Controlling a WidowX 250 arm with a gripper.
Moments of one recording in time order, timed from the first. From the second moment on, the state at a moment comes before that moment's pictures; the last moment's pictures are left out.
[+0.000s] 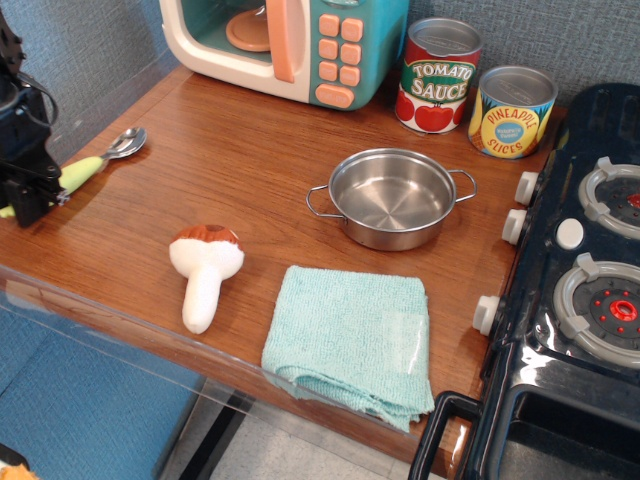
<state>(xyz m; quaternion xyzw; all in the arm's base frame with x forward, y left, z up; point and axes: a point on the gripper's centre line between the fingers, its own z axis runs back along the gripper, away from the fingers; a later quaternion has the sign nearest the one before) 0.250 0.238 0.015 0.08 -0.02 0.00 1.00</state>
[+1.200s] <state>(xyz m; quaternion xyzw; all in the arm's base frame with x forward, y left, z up) 0.250 0.196 0.096 0.06 -0.05 -0.05 1.00</state>
